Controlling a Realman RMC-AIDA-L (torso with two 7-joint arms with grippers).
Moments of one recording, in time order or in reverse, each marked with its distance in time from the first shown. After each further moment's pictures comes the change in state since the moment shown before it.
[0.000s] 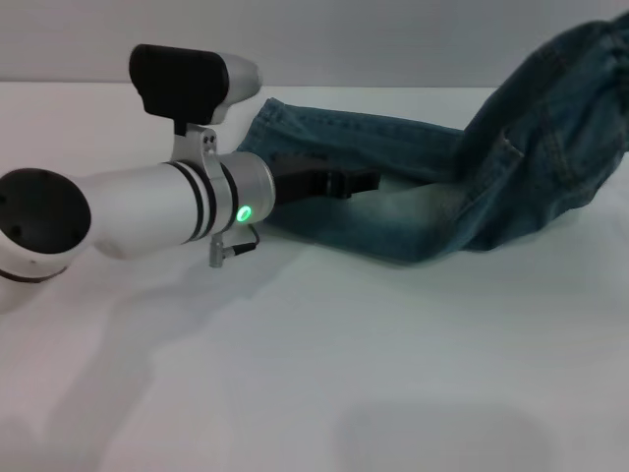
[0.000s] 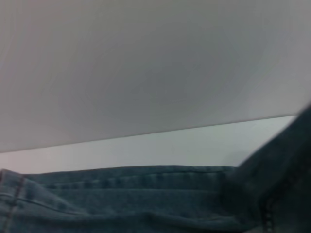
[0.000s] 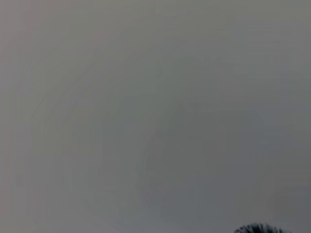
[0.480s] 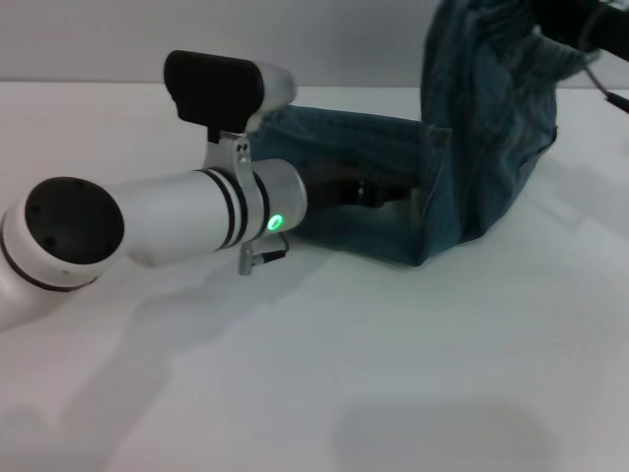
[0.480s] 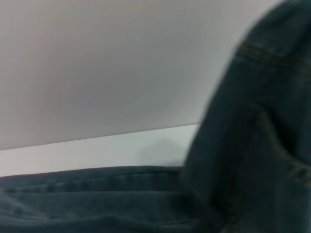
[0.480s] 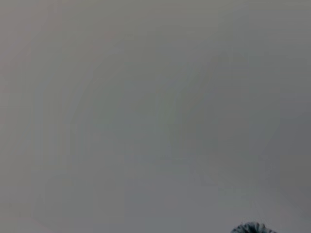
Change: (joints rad) left arm -0.027 -0.003 0.092 0.002 -0.066 0.048 0.000; right arm 0.171 0.000 -0.259 -0.039 -0.001 -0.148 0.075
